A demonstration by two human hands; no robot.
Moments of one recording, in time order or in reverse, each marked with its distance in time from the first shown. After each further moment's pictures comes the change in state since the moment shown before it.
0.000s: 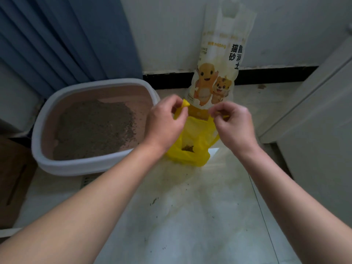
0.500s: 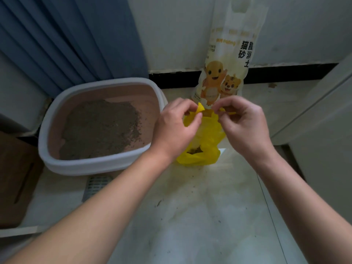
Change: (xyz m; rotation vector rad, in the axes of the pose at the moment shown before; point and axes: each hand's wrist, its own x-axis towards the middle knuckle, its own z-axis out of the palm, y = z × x) left_hand -0.004 -0.001 0.006 0.021 -0.031 0.127; right_hand 0.004 0.003 0.001 0.094 -0.050 -0.136
